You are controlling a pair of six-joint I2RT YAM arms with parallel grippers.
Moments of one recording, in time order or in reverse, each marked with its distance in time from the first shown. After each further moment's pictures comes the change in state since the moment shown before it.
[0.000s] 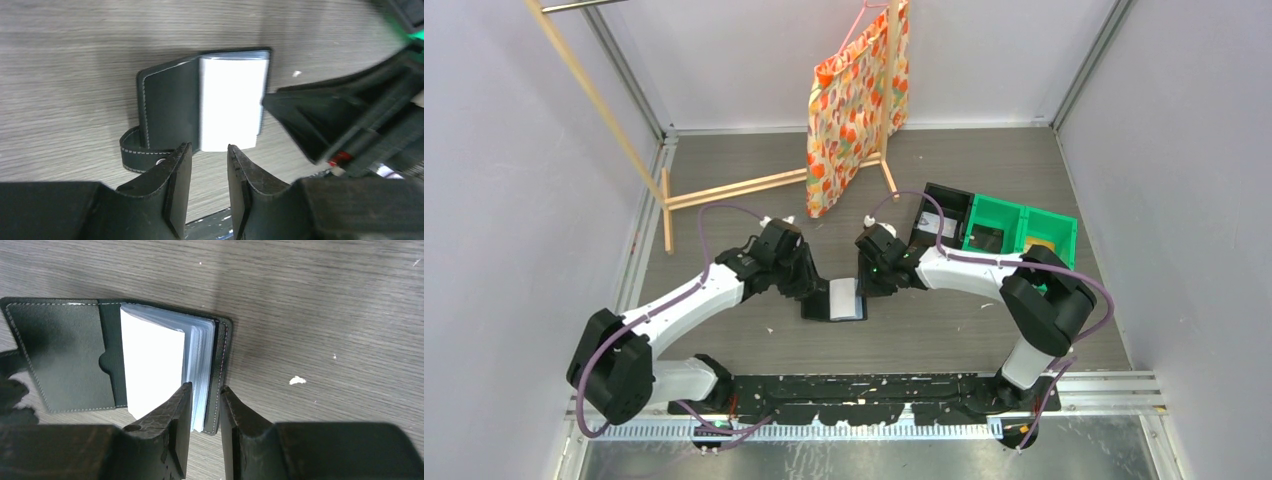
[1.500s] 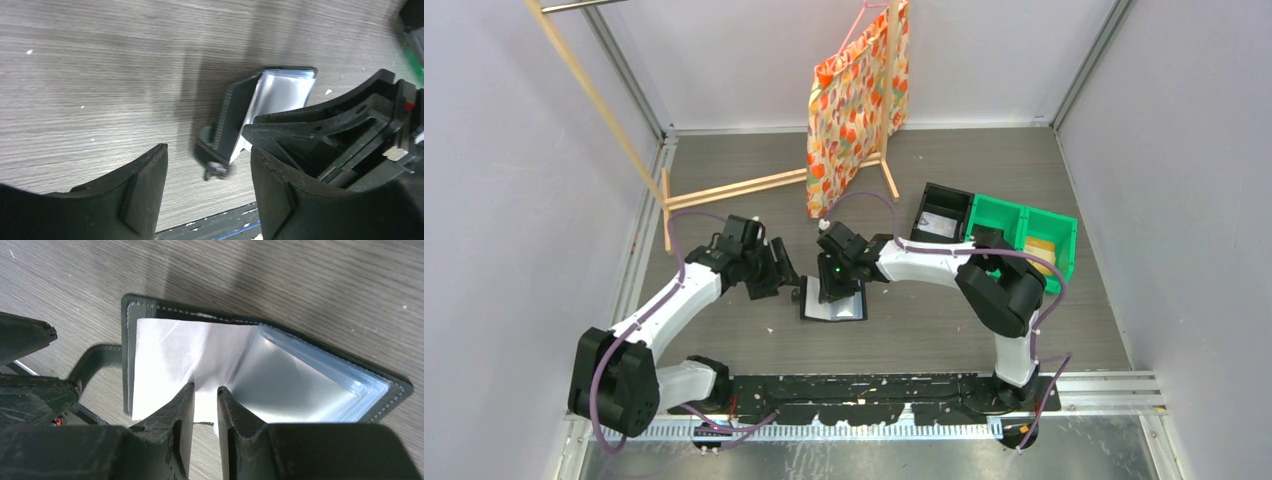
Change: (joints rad) left arm 0.271 -0.053 -0.048 -0.106 0.117 0.133; right arm 0.090 0.224 0.260 -0.019 -0.163 -0.037
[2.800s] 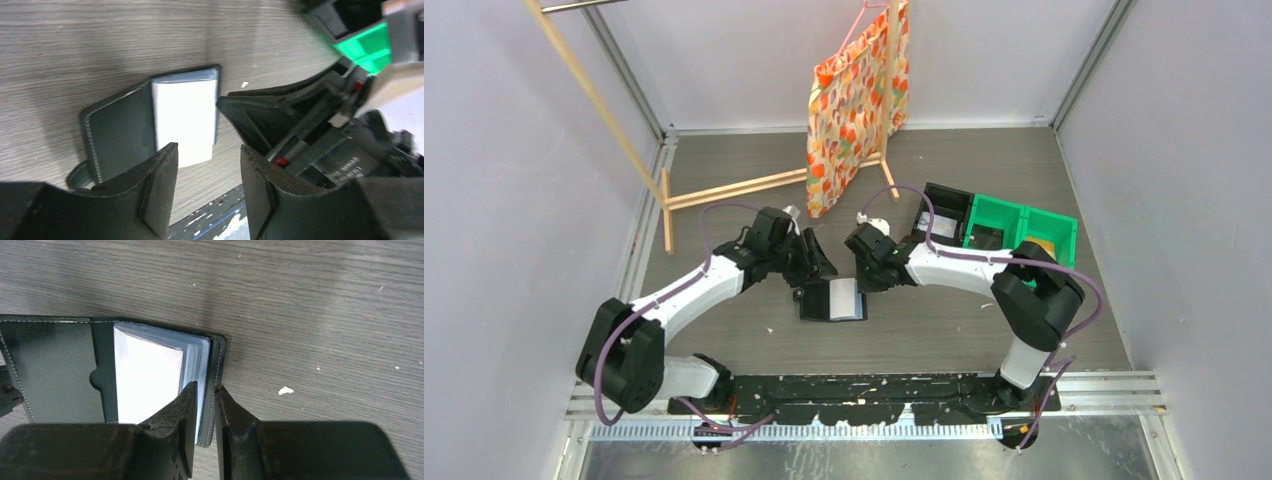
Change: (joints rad) left arm -0.155 0.101 0.031 0.284 0.118 -0.179; right arm -0.062 -0.181 -0.175 -0.058 0.284 0.004
